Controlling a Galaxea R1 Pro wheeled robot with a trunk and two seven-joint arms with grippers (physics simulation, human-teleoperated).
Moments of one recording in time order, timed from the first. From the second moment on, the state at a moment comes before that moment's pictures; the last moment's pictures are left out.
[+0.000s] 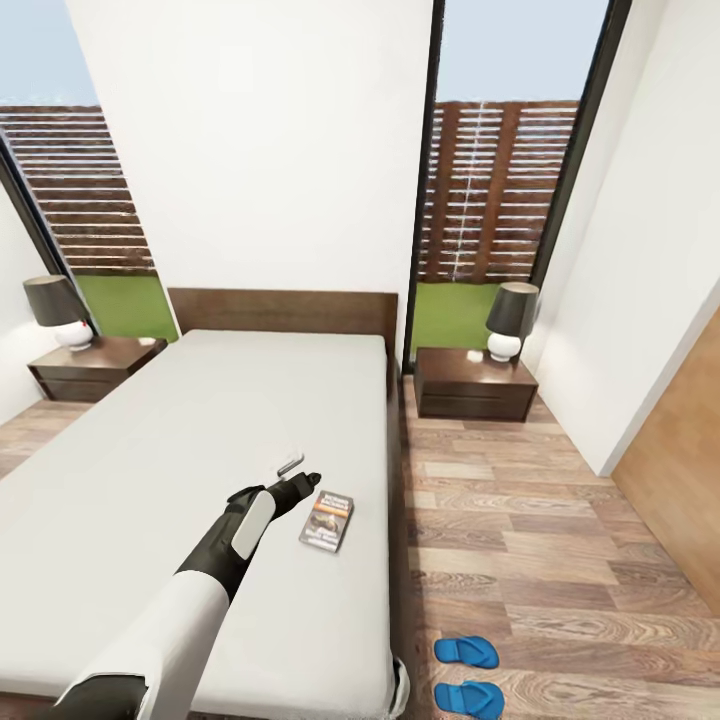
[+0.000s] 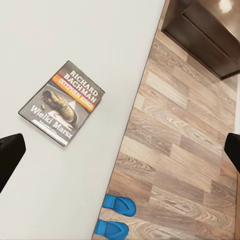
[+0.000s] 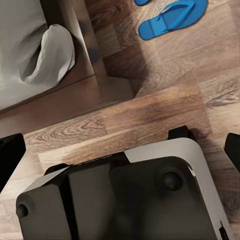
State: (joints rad) left arm -0.78 -0.14 0.03 -0.67 0.54 0.42 0.15; right arm -0.31 -0.26 0.10 0.07 -0.61 -0.09 0.62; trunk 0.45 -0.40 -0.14
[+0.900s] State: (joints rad) left arm -0.78 -0.14 0.03 -0.67 0.54 0.42 0.15; right arm -0.31 -0.26 0.10 0.07 -0.61 -0.09 0.62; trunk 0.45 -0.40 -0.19
